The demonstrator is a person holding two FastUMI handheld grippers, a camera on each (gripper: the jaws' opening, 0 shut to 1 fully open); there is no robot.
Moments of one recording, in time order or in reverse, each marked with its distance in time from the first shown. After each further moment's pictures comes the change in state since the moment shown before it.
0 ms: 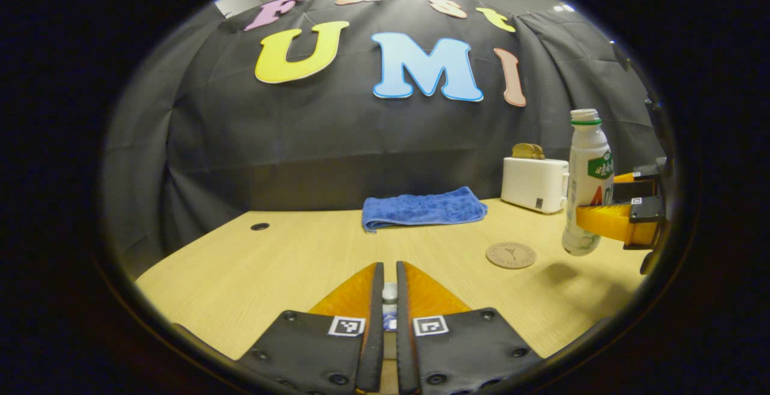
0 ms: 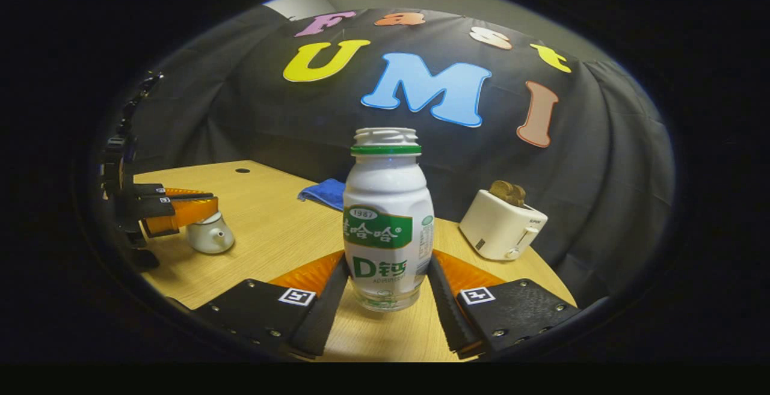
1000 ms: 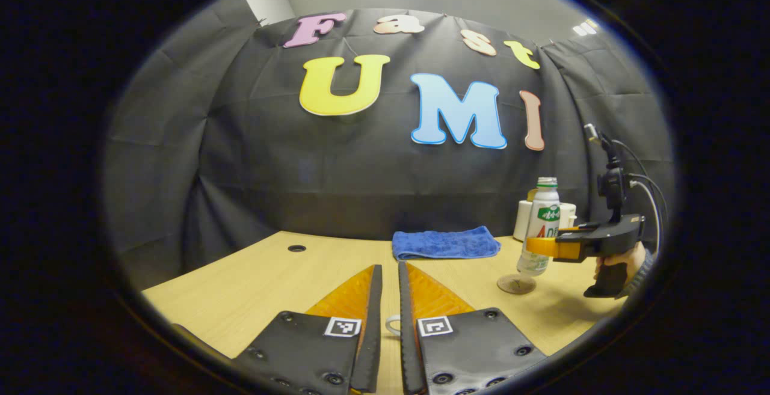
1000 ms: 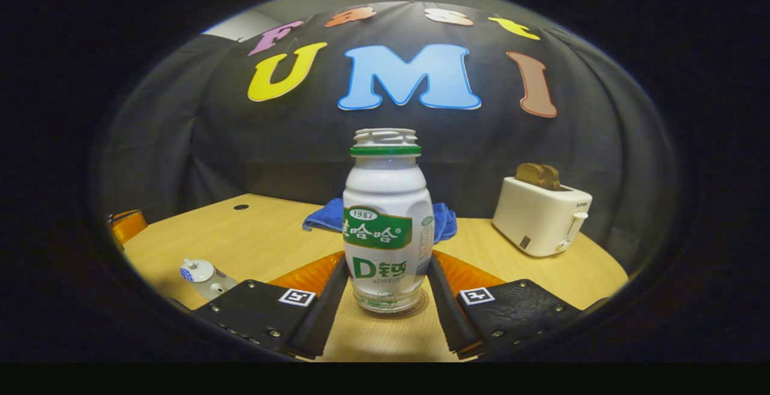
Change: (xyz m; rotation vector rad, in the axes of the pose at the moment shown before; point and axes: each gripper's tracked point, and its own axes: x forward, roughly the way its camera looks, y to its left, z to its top) left arm -0.078 0.072 0.060 -0.082 -0.154 0.093; right arm 0.093 0.020 0.018 0.303 0.011 0.085
